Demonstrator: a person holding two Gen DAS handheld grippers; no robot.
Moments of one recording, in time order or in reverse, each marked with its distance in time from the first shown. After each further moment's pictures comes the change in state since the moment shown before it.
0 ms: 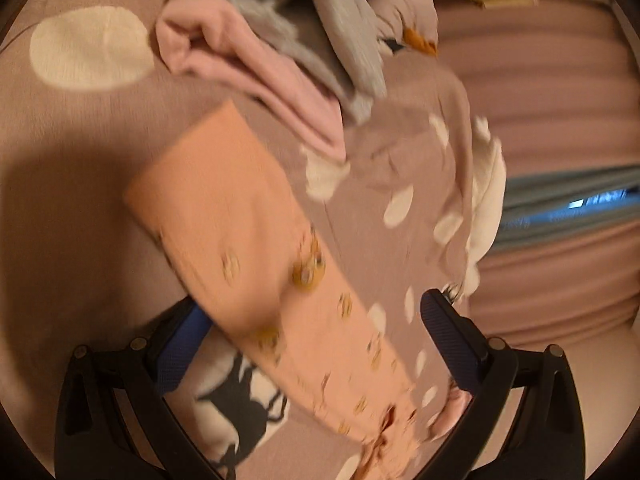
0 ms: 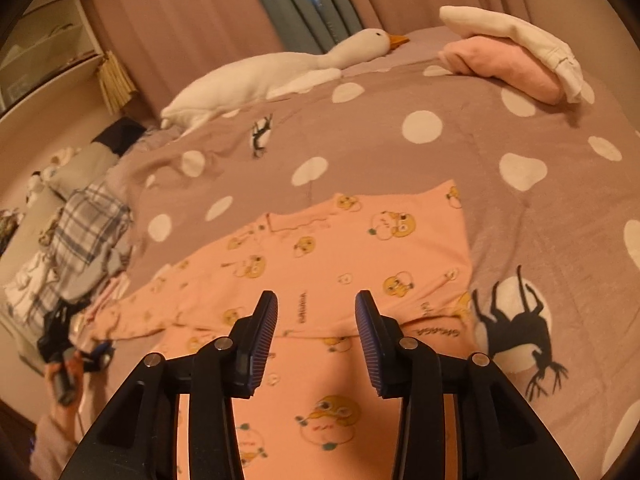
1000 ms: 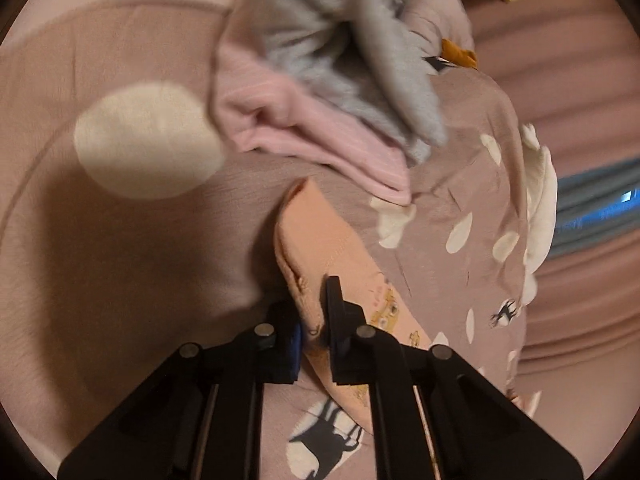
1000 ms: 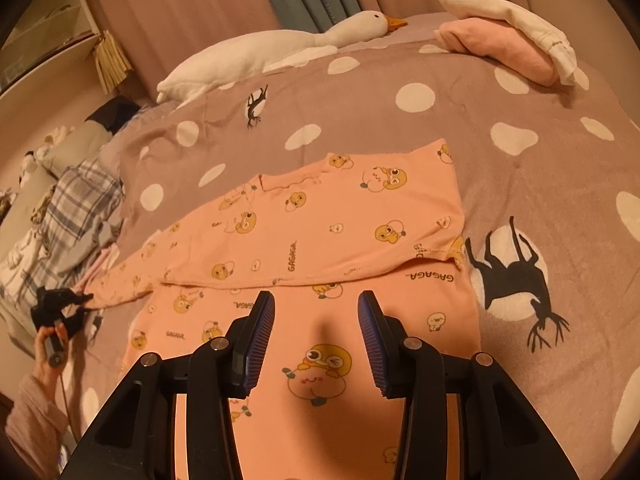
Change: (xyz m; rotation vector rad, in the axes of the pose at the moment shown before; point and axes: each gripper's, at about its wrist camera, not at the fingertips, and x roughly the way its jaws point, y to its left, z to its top) left arm -0.020 0.001 0.021 0.125 -0.058 0.256; right arm 0.002 0.000 -0.030 -0.008 0.056 -0.046
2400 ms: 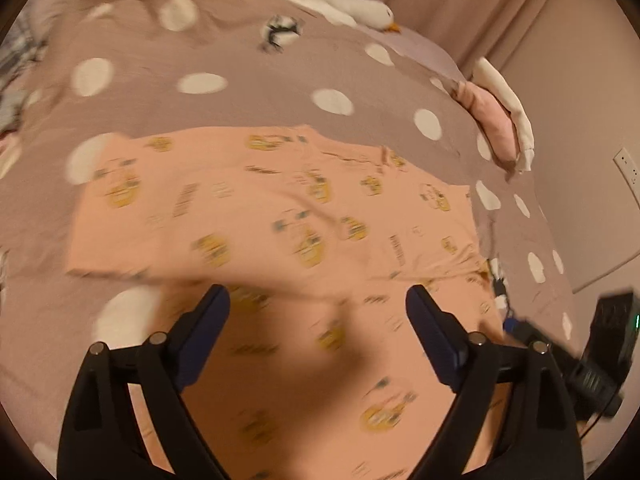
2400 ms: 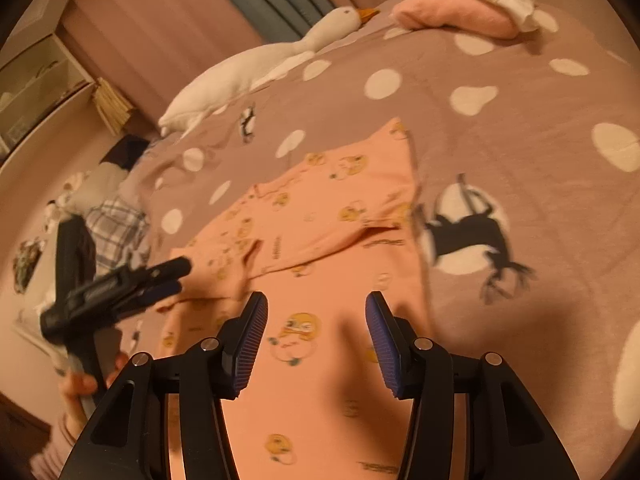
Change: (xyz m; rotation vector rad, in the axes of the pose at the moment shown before) left arm 0.013 -0.225 -0.331 0.956 0.300 -0.102; right arm -0.025 -0.046 -0.016 0.167 0.023 0.181
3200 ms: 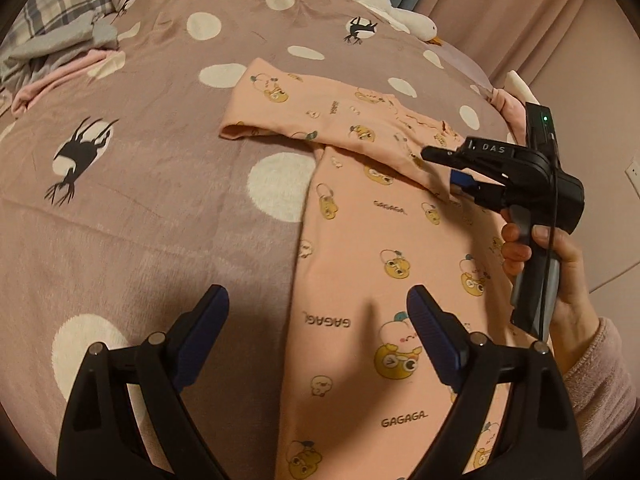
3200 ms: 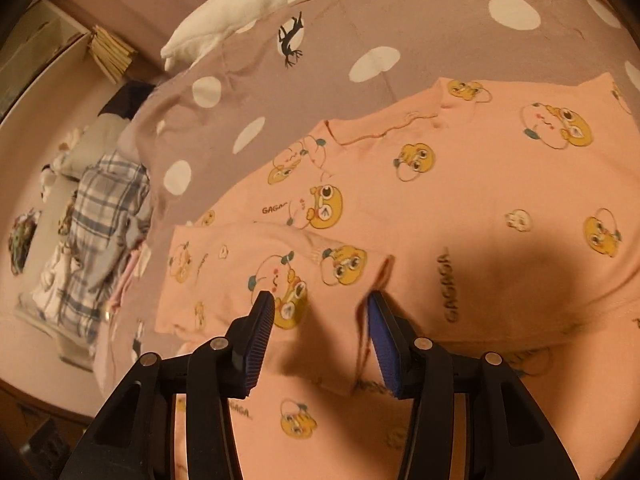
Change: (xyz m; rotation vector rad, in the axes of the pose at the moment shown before) left arm -0.053 0.075 -0.101 -0.108 -0.022 0.056; right arm 0.155 0.082 0.022 -0.064 0.194 -0.006
